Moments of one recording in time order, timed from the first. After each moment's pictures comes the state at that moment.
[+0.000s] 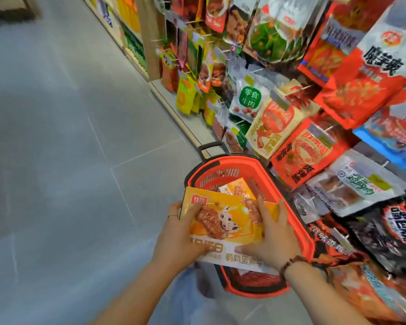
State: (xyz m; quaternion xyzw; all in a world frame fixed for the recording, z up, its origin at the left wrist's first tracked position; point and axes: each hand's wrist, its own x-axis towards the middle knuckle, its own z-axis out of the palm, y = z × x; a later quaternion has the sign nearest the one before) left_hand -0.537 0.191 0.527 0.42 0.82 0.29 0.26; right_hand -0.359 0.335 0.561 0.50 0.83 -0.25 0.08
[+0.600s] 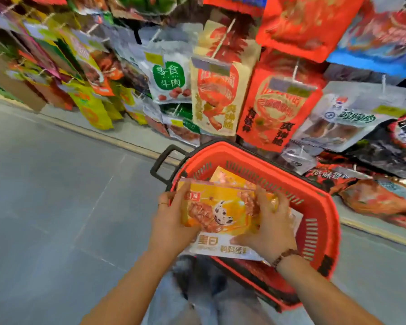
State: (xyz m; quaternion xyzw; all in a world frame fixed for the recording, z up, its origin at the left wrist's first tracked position) left_hand -0.668 0.425 0.457 0.60 0.71 0.20 0.31; right_hand -0.442 0.431 0.453 0.71 0.63 -0.32 -0.06
